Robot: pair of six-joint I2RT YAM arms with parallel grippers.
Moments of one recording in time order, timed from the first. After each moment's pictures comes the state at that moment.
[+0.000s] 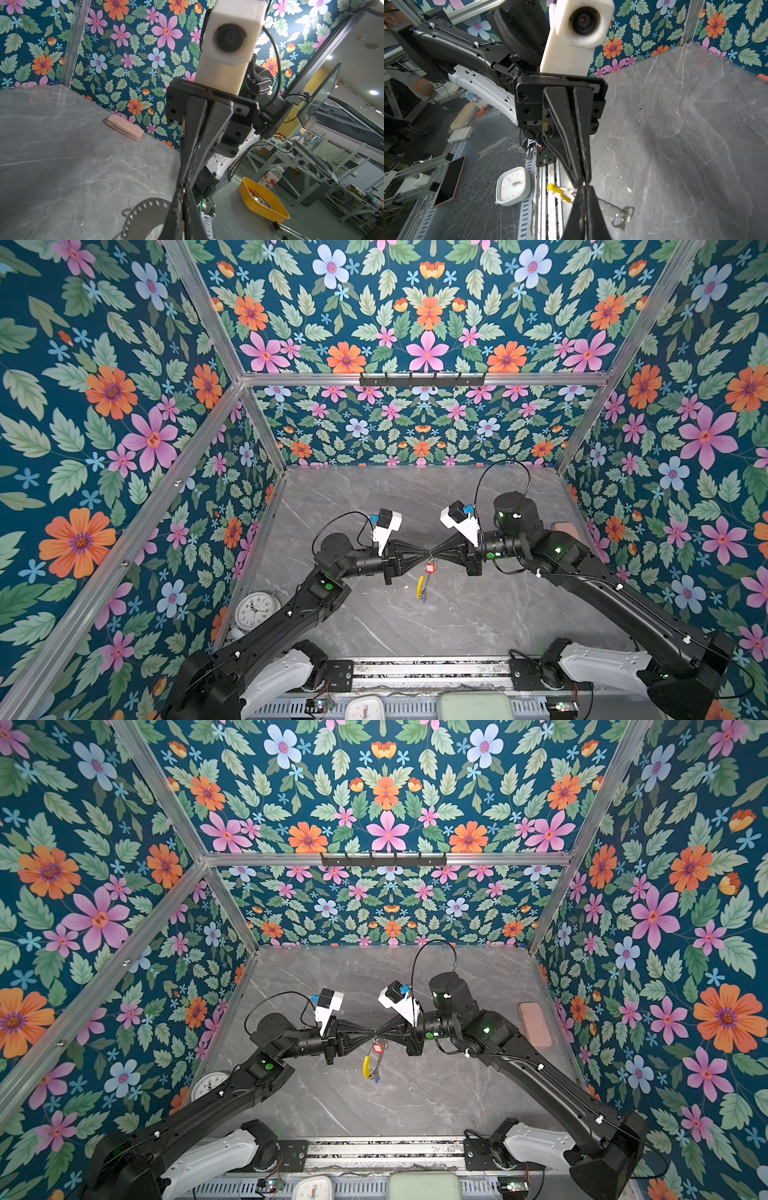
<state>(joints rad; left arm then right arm) -0.66 1.00 0.58 0.60 0.85 -0.64 0.70 1.16 1.17 -0.50 -0.71 -0.06</state>
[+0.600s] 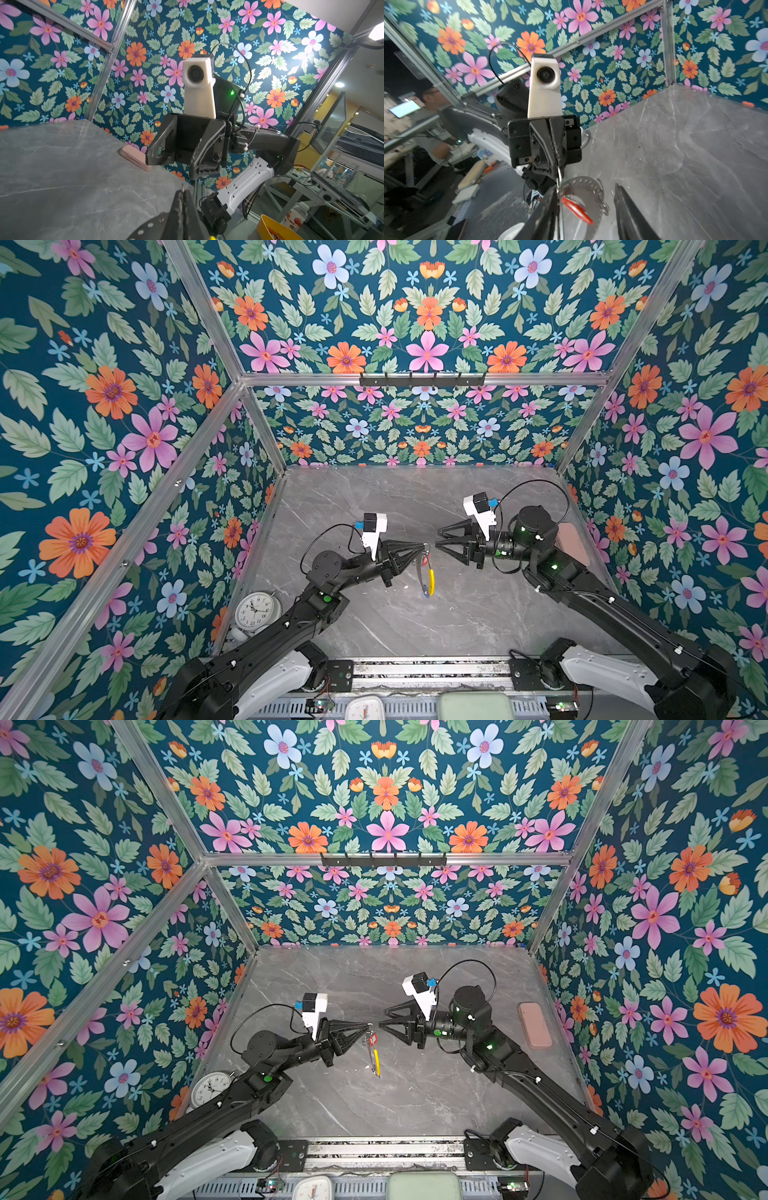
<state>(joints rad) -0.70 0.94 0.47 0.83 0.59 -0.68 0.61 1.08 0.85 0.24 -0.81 0.39</state>
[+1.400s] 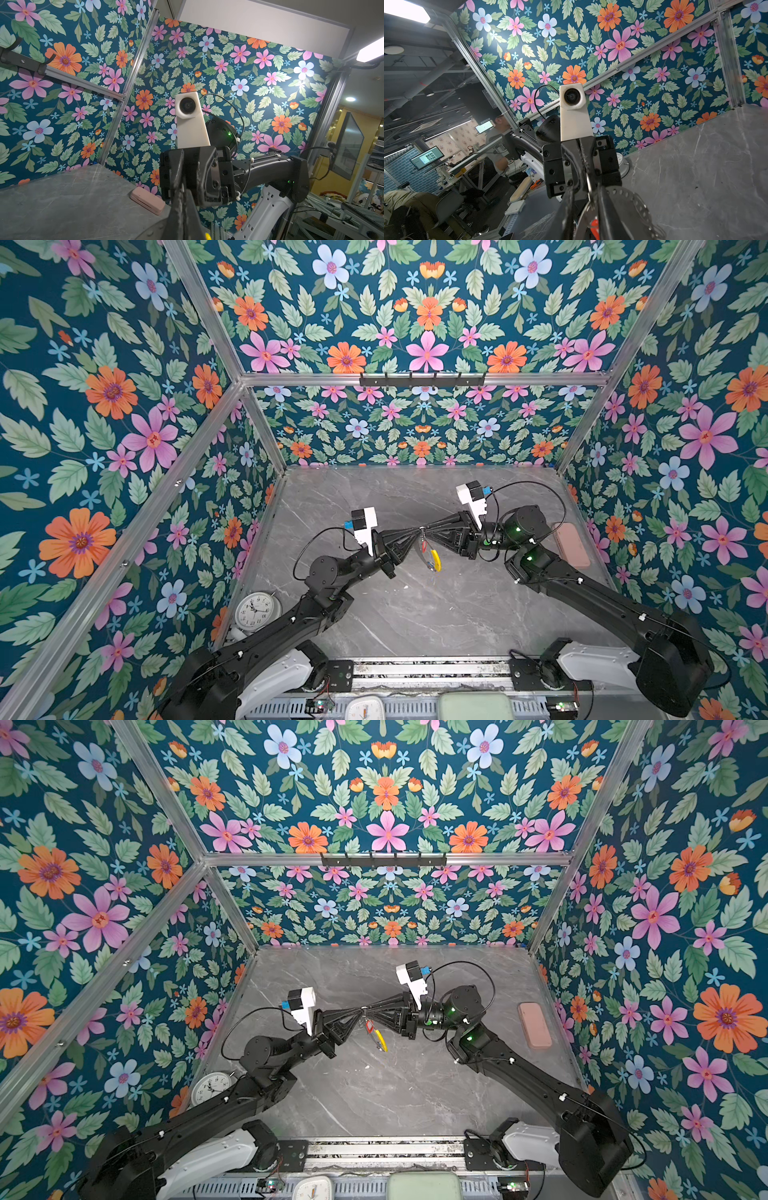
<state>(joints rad) -0.73 0.99 0.49 1.01 0.44 -0.64 0.63 1.22 0.85 0.66 -0.92 0.69</state>
